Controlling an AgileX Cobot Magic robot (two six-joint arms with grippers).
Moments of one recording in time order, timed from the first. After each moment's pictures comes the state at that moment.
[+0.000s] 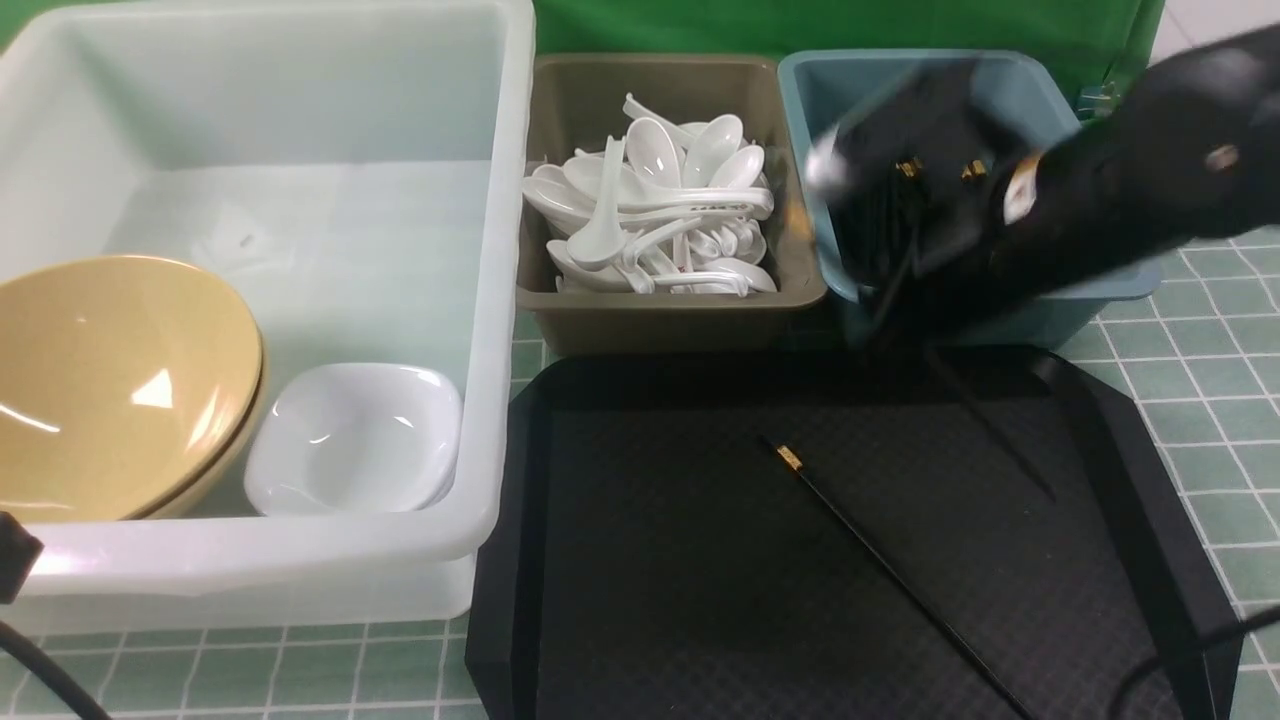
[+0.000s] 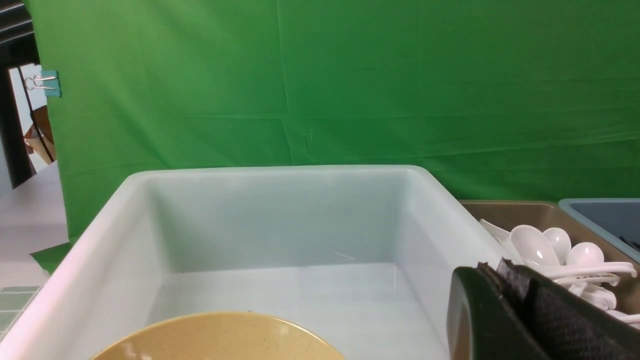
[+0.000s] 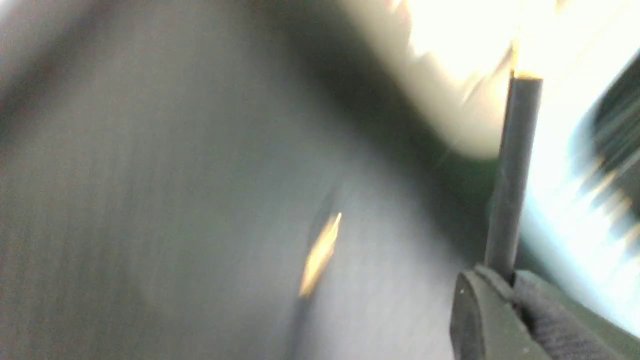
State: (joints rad) right arm 0.44 1.55 -1.24 0.03 0.54 -0.30; left arm -0.07 0.32 -0.33 0.14 0.04 -0.15
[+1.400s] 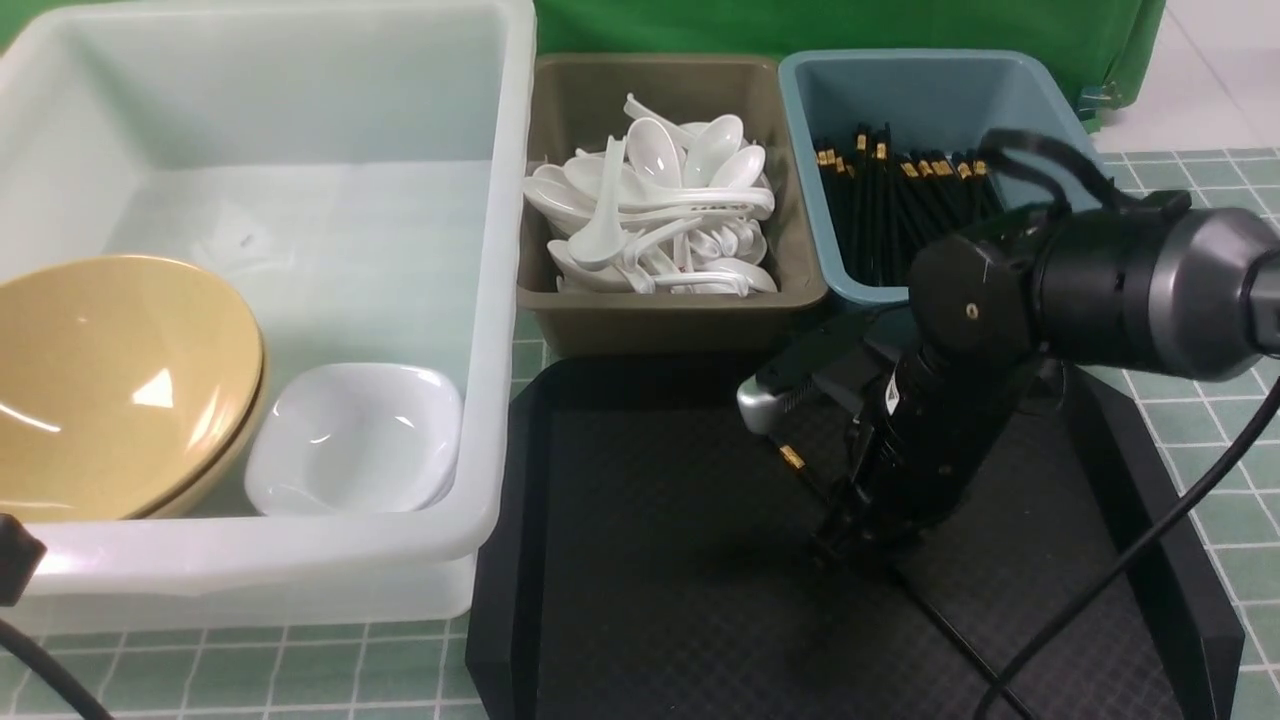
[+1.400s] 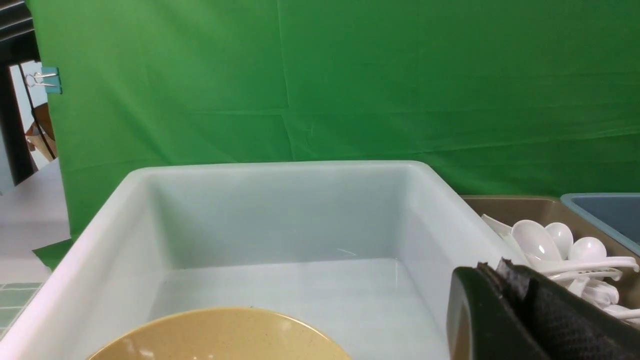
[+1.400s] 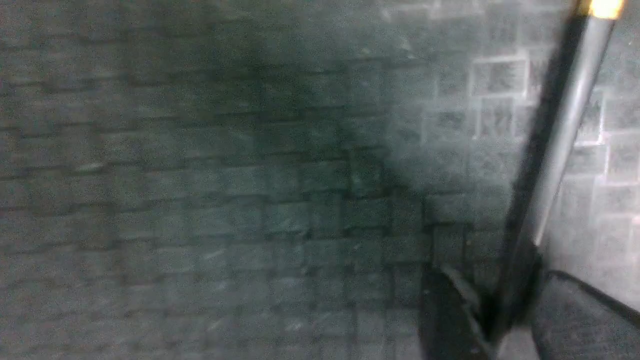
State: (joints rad) right arm 0.52 1.89 -1.20 0.04 0.84 -0.18; left arm -0.07 0.32 -0.33 0.14 0.04 -0.15
